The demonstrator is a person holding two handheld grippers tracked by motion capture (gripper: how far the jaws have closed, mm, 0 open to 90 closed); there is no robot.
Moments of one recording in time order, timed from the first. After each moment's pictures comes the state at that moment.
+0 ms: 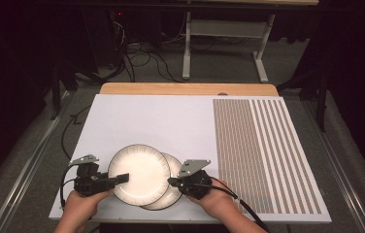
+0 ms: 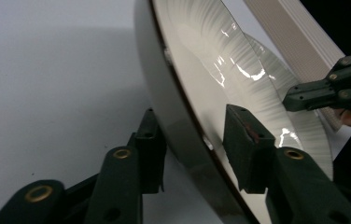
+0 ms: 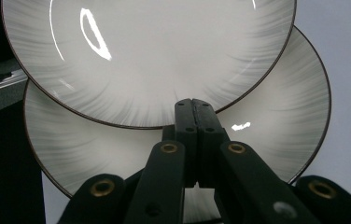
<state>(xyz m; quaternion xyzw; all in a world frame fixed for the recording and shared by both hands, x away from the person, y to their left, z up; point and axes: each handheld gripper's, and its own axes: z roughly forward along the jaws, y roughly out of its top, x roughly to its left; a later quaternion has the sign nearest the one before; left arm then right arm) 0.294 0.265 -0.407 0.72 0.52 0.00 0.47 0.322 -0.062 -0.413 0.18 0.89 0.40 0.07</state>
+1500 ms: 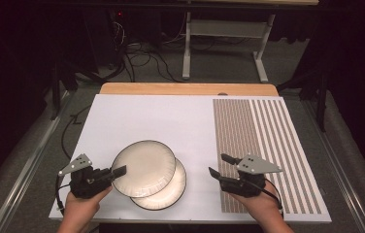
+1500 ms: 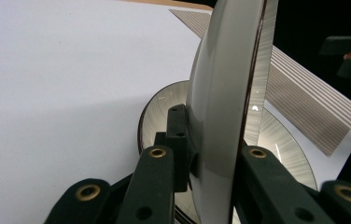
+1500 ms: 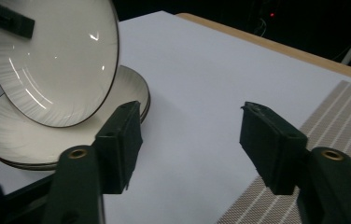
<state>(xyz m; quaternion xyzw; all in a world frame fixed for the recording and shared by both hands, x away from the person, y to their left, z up) 0.275 0.259 -0.390 0.70 0.45 0.11 0.54 0.304 -0.180 -0.366 0.29 0.79 0.49 0.21</state>
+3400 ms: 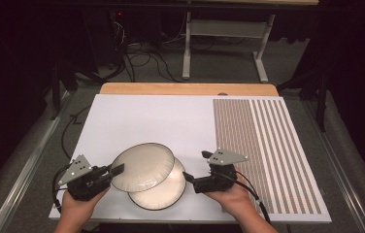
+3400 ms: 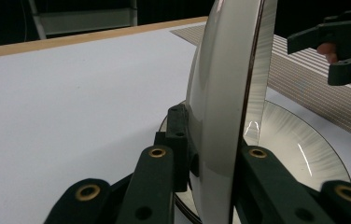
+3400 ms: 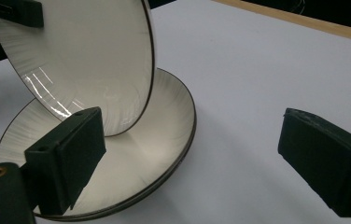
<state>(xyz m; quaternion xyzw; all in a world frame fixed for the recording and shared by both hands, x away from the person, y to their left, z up) 0.268 0.257 -0.382 0.73 0.38 0.20 0.53 0.325 -0.117 -0.381 0.29 0.81 0.49 0.14</state>
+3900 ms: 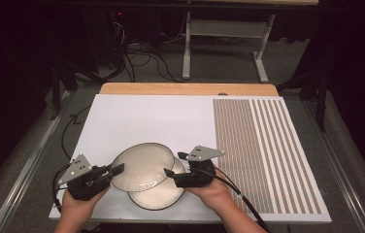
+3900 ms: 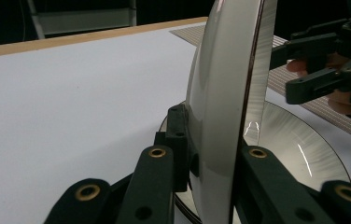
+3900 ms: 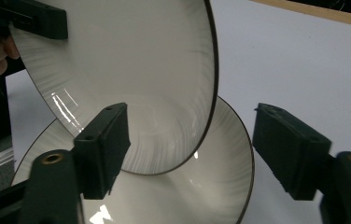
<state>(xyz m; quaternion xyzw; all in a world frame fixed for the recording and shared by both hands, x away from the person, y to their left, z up) 0.270 0.258 -0.383 0.73 0.38 0.20 0.53 0.338 -0.069 -0.391 0.26 0.82 0.50 0.10</state>
